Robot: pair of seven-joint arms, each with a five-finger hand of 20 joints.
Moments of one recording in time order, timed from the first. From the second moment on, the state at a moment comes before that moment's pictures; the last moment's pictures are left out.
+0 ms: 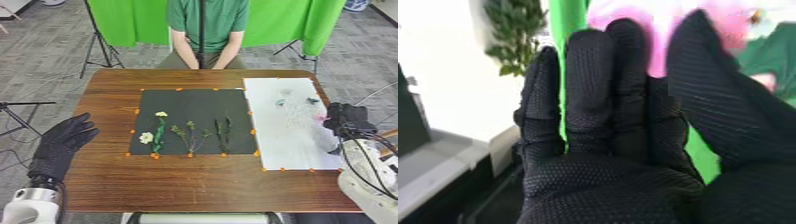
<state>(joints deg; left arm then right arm) 135.9 -51.9 -102.7 -125.1 38.4 16.6 14.3 -91.5 -33.6 65.1 -89.4 -135.0 24.3 31.6</state>
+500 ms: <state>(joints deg) 135.9 -51.9 -102.7 -125.1 38.5 16.6 14.1 -88.5 -34.1 60.2 -95.4 -134.7 37.2 23.3</state>
